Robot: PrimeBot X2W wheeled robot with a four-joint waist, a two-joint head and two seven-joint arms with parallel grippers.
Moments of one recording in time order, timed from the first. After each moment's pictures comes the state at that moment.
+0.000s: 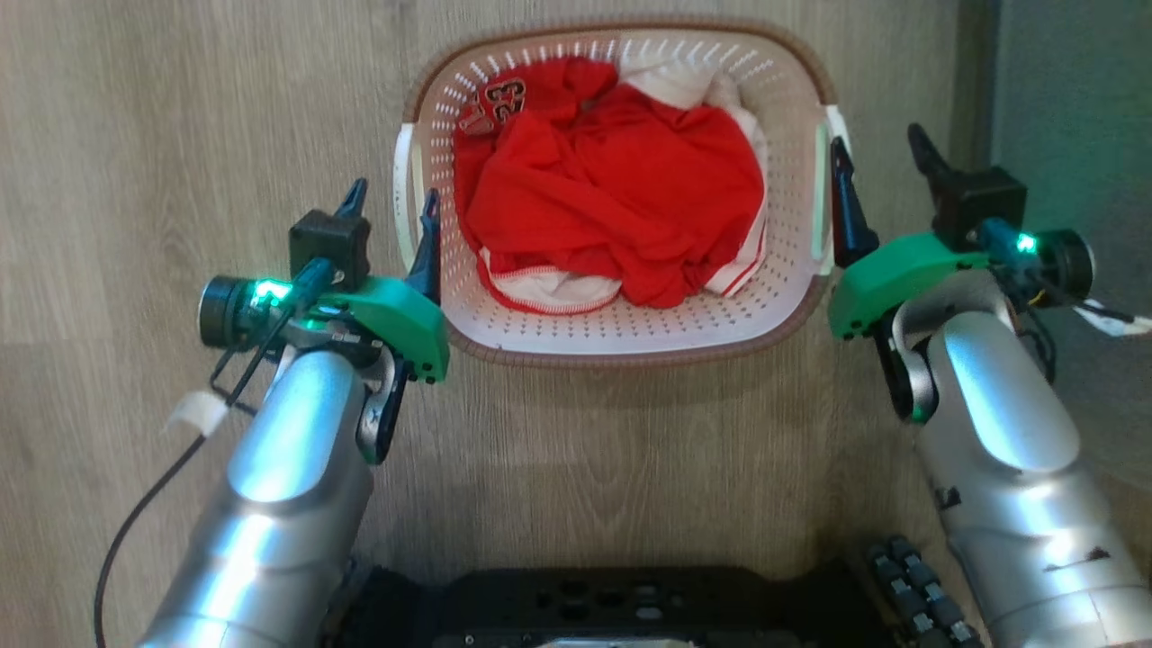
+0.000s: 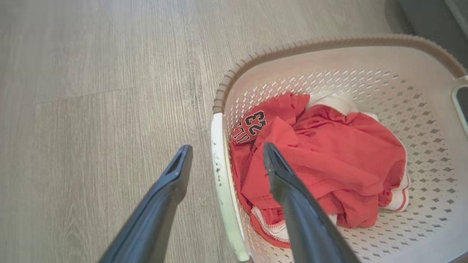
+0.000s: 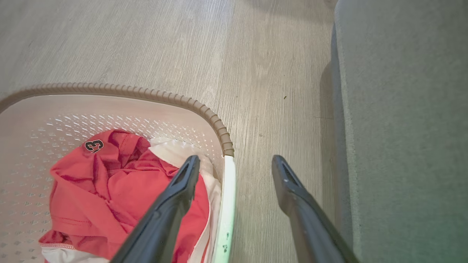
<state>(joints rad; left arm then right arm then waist) -0.61 0.03 -0.34 0.72 -0.20 0.02 -0.25 -0.62 -0.06 0.13 0.60 0.11 0.13 -0.25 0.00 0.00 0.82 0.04</state>
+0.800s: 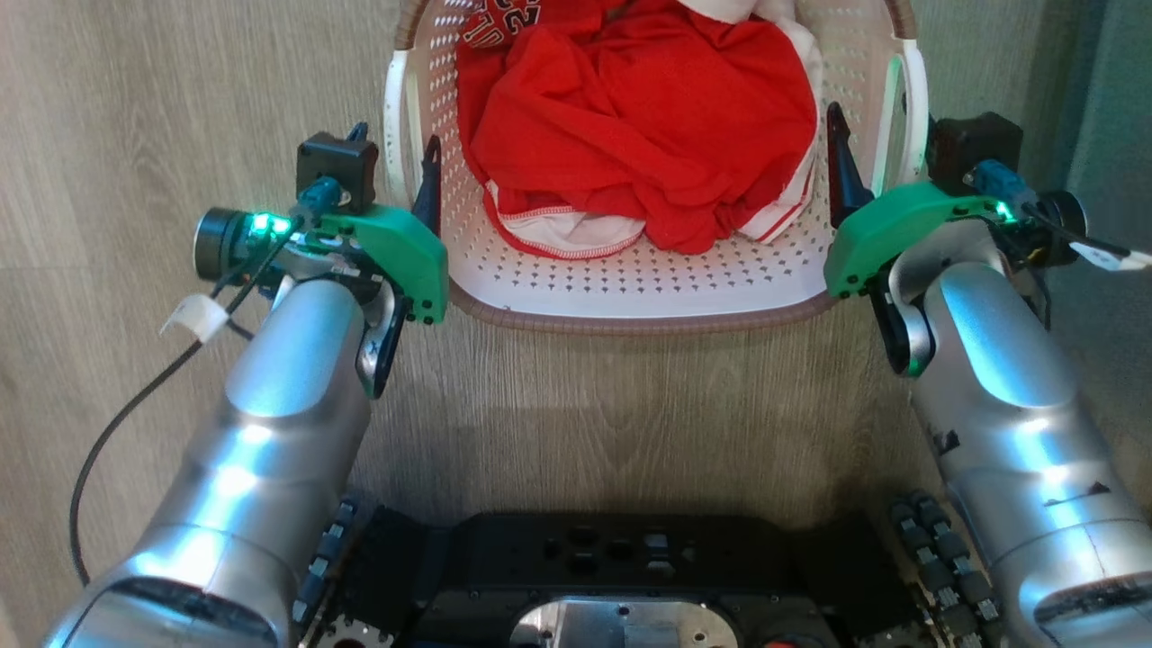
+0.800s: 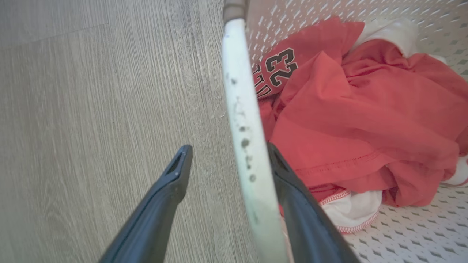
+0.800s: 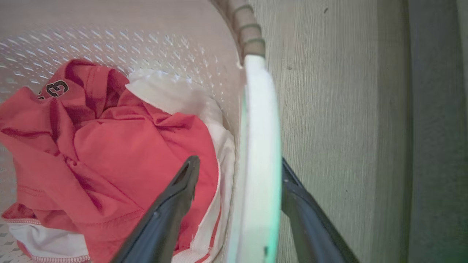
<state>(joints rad) -0.82 0.03 -0.45 0.95 -0.28 0.02 -0.25 -0.76 -0.07 0.17 0.79 0.17 0.13 -0.25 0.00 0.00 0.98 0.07</state>
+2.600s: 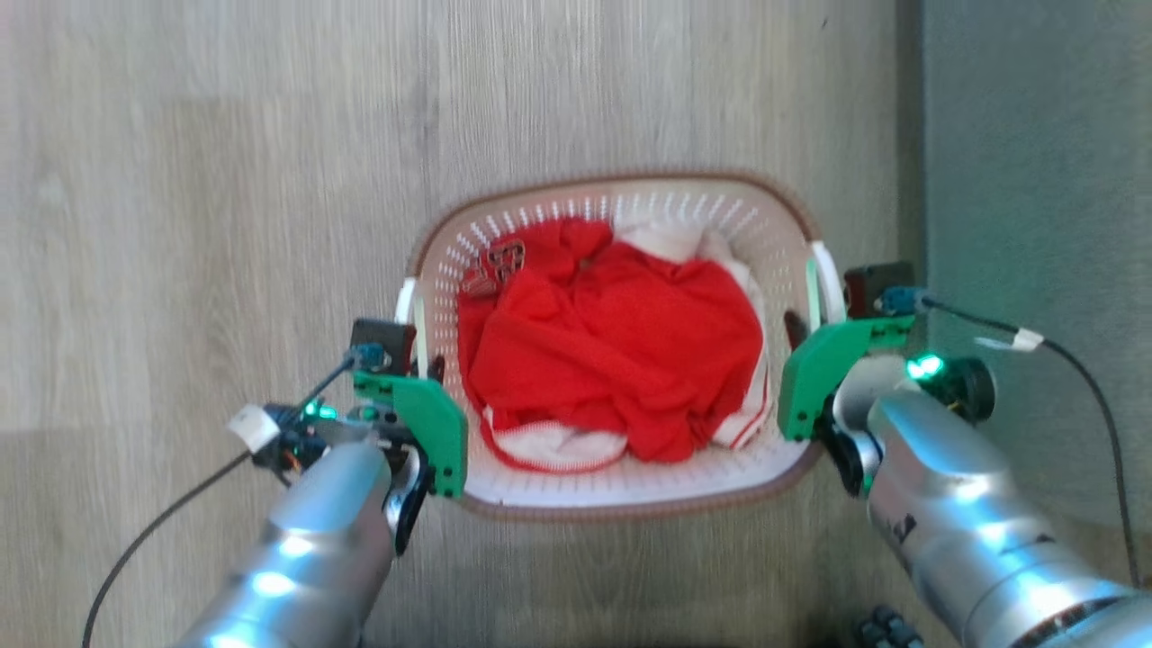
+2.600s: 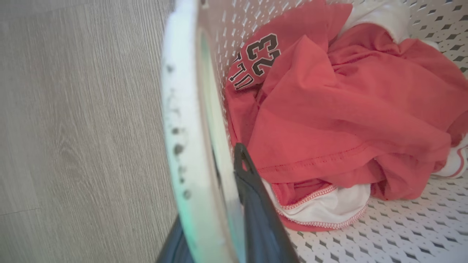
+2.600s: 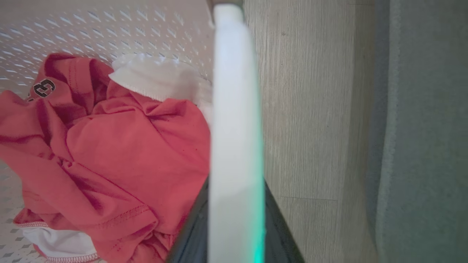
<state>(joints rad) -0.69 0.01 -0.77 1.19 -0.62 0.00 -0.20 -0.76 -0.04 0.50 1.19 0.54 0.13 -0.17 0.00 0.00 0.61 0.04</state>
